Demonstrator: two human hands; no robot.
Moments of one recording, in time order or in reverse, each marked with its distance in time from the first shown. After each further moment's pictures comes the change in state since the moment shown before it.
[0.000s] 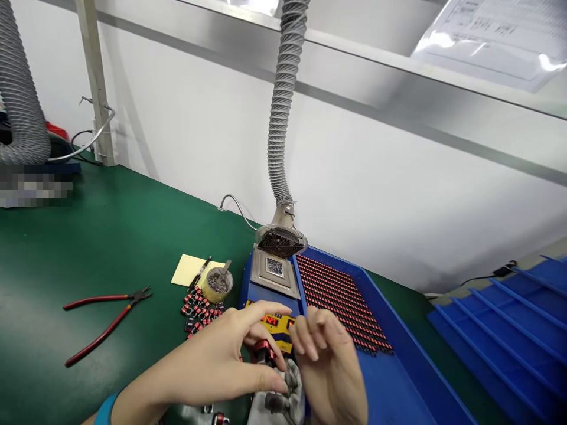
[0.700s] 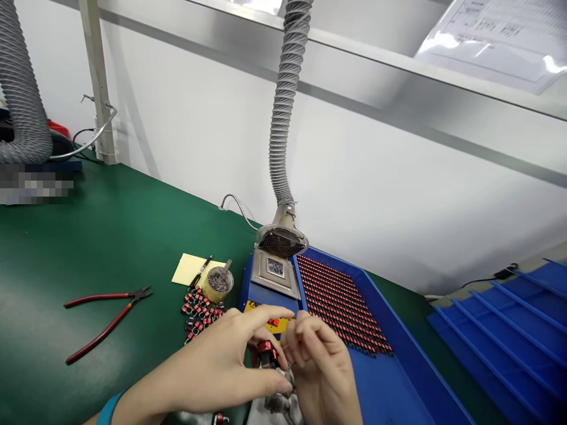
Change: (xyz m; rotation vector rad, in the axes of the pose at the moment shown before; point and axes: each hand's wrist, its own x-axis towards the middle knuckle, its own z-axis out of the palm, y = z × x) left_hand -0.003 -0.001 0.003 0.219 0.047 0.117; right_hand -0.010 0.003 0.005 -0.145 -0.021 0.005
